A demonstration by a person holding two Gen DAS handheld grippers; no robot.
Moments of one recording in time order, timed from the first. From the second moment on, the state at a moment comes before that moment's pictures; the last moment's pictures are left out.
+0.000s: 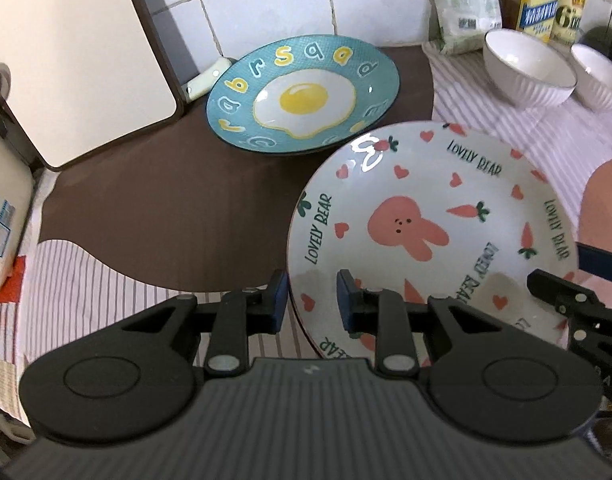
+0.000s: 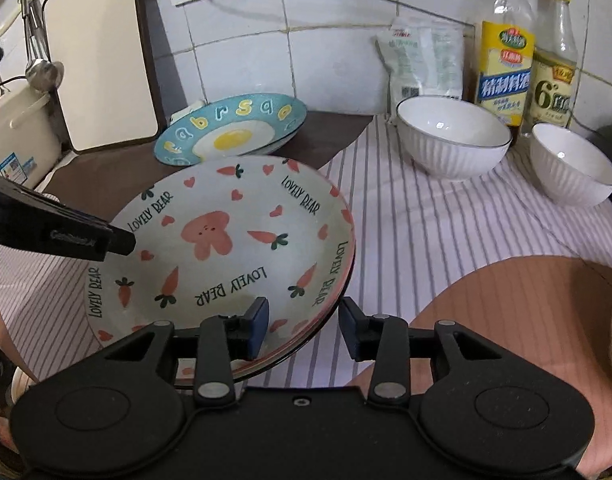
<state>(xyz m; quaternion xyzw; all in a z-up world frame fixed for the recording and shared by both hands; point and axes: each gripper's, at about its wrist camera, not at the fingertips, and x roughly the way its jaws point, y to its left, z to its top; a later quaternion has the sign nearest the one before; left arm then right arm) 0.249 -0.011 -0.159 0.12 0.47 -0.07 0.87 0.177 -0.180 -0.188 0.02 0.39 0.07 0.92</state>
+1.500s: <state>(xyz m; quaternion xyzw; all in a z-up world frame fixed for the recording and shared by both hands) 0.408 0.101 -0.189 -0.12 0.41 -0.07 0.90 0.394 -0.175 -0.210 0.22 0.44 0.07 0.87</state>
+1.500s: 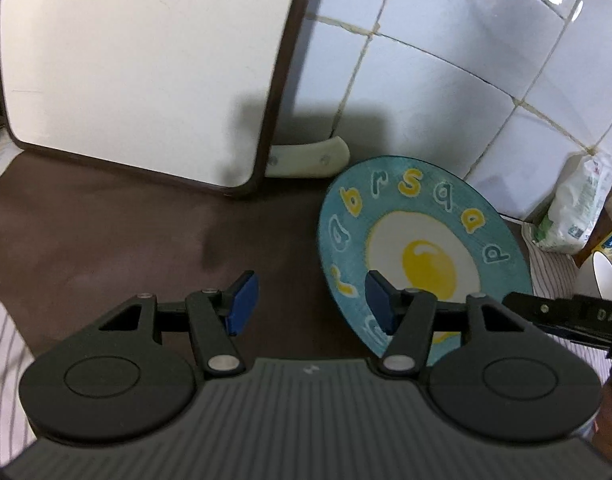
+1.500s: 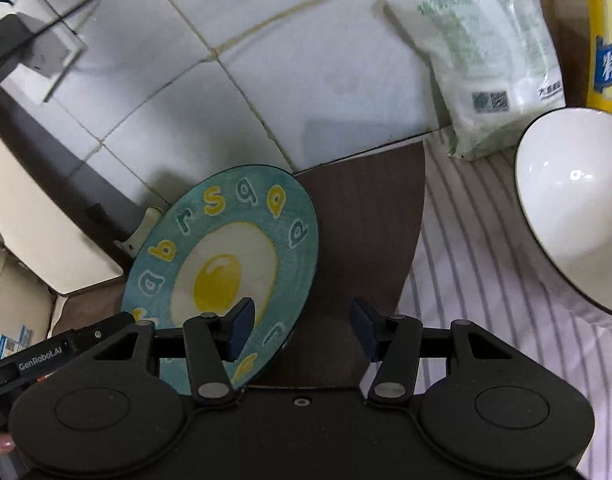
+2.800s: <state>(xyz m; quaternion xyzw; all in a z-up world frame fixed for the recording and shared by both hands) 0.356 0.094 -0.126 -0.17 0.44 -0.12 0.88 0.330 -0.193 -0.142 0.21 0.37 0.12 0.90</state>
